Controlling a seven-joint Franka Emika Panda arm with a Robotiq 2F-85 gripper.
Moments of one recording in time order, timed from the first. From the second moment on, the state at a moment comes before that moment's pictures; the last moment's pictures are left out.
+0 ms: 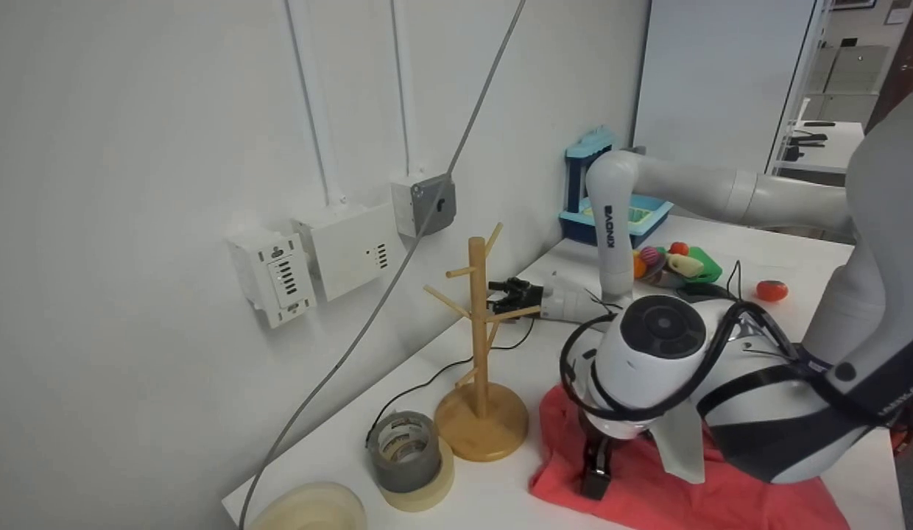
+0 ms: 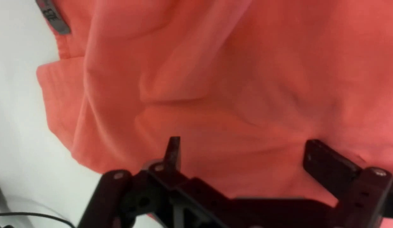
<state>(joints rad) -0.03 0.87 0.16 -1.82 -1.08 2.77 0.51</state>
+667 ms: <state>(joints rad) -0.13 0.74 0.32 -2.00 -0.94 2.78 0.36</state>
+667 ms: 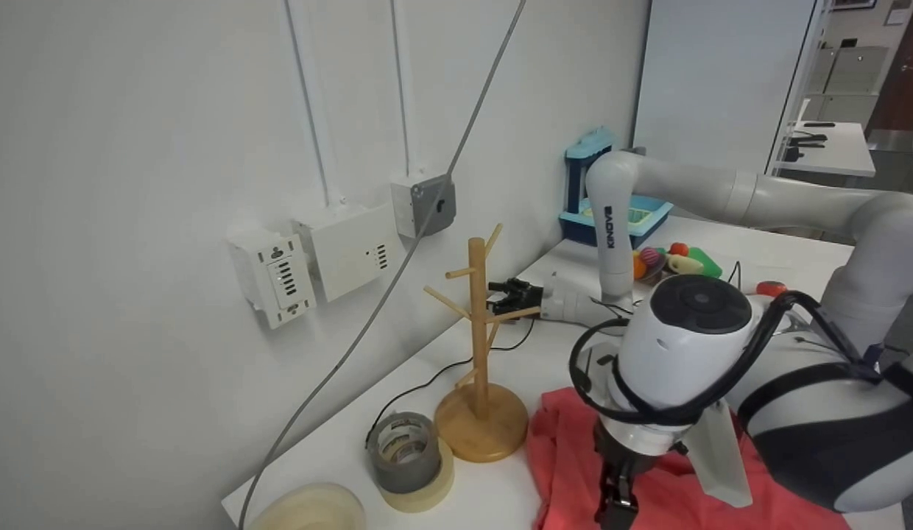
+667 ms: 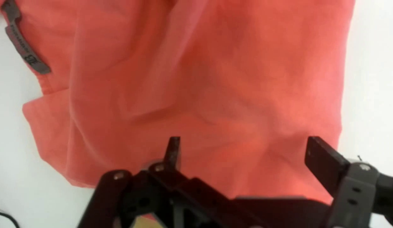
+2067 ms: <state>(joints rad) 0.09 0.26 0.18 -2.24 -0.65 2.69 0.29</state>
